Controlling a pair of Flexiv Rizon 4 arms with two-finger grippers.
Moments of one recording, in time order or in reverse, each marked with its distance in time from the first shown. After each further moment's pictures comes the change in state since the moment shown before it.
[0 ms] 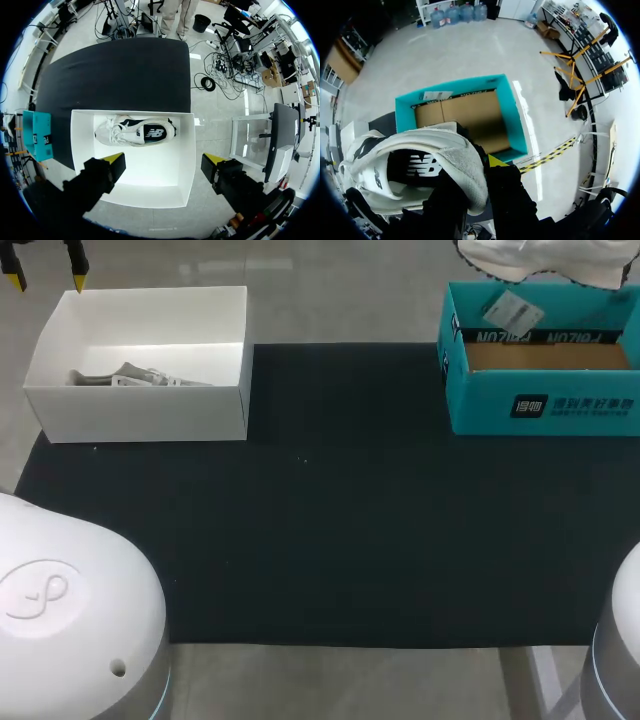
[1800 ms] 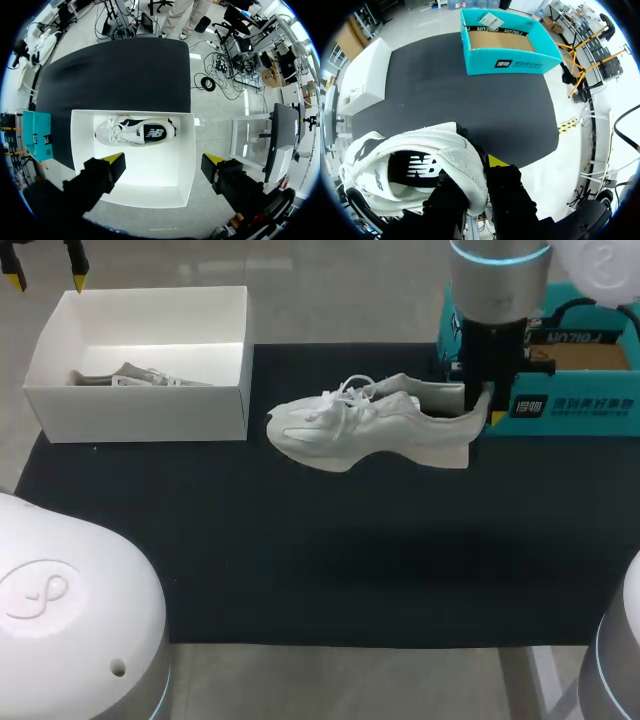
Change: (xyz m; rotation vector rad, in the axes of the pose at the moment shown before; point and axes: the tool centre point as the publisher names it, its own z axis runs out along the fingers) left arm 0.000 0.000 0.000 0.000 0.000 0.000; right arm 0.199 -0.369 0.004 0.048 -0.052 -0.051
